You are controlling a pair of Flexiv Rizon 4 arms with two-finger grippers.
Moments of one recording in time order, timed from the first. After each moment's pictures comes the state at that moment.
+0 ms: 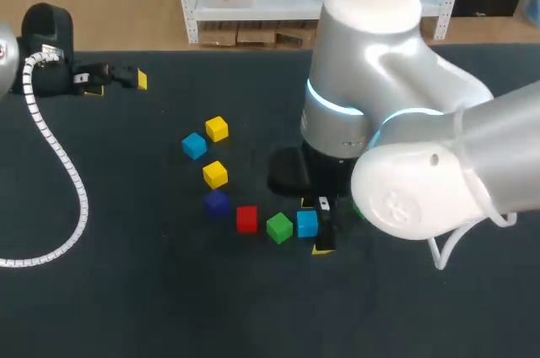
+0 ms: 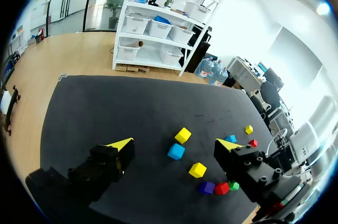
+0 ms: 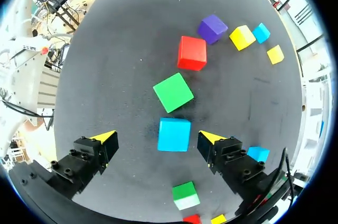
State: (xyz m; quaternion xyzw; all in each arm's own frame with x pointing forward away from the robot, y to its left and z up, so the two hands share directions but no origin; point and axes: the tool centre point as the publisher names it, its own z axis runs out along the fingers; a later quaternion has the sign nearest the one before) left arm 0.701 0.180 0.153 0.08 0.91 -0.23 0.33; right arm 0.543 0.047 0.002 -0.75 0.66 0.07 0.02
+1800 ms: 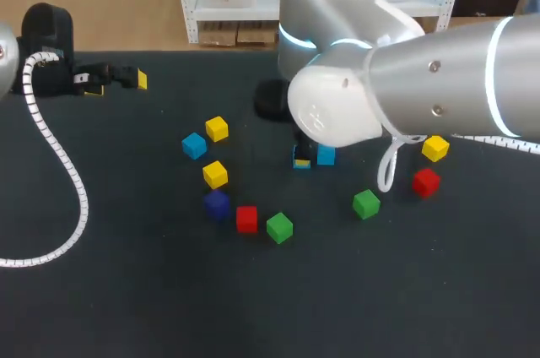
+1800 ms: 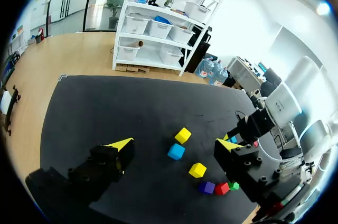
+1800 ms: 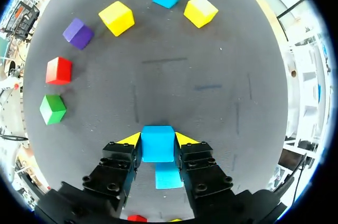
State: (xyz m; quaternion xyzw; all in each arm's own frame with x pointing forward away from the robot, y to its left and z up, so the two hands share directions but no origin) left arm 0.701 0.180 0.153 0.08 0.91 -0.23 0.33; right arm 0.698 0.055 -0.007 -0.66 0.75 0.02 0.02
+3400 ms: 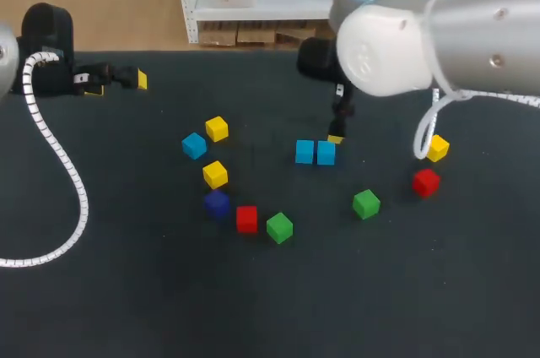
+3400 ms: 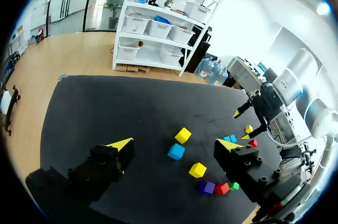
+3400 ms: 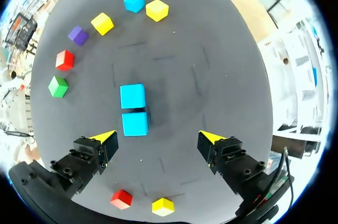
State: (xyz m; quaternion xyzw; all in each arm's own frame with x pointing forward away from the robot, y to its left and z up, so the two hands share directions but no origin) left arm 0.701 0.180 0.153 0.08 0.91 -0.23 0.33; right arm 0.730 -0.008 0.037 -0.62 0.78 0.04 0.04
